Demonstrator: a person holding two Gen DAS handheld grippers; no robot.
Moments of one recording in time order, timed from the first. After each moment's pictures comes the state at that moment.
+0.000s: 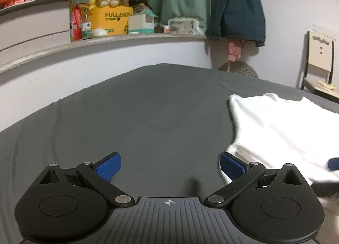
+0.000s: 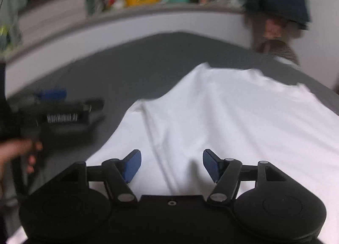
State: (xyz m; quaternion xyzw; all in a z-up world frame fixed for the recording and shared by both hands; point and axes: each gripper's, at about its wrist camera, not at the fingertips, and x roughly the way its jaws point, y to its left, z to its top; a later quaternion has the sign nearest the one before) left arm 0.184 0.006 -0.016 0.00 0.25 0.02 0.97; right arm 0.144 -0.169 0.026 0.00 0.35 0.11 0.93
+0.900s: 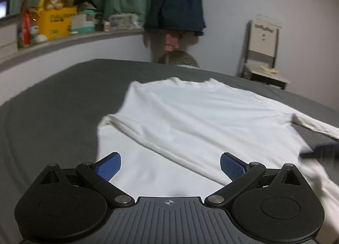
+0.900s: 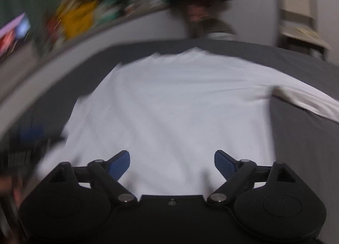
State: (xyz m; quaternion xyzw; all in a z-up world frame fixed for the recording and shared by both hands) left arm 0.070 -0.116 0.015 0.00 0.28 -0.14 0.95; right arm 0.018 -0.352 0.058 0.16 0.35 -0.02 0.92
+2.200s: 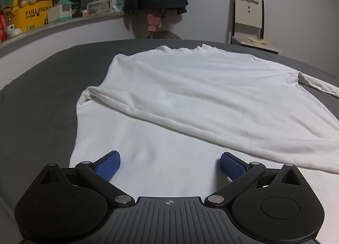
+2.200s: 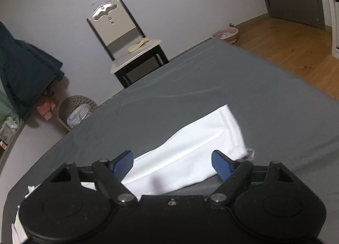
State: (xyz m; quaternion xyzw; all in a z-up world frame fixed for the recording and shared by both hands) left arm 0.106 -0.120 -0.047 0.06 0.31 -0.17 0.93; right arm -0.076 -0.688 0.029 0.37 0.21 -0.36 0.83
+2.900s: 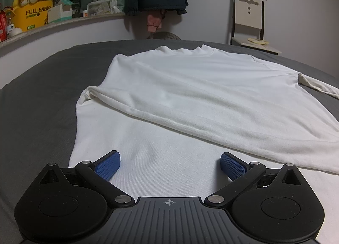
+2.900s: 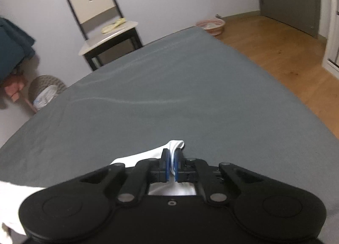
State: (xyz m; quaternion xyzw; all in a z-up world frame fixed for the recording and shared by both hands) left arm 0.108 -0.121 -0.048 0.06 0.31 -0.17 0.93; right arm -0.036 -0.769 -0.006 0.32 0.30 -0.37 0.82
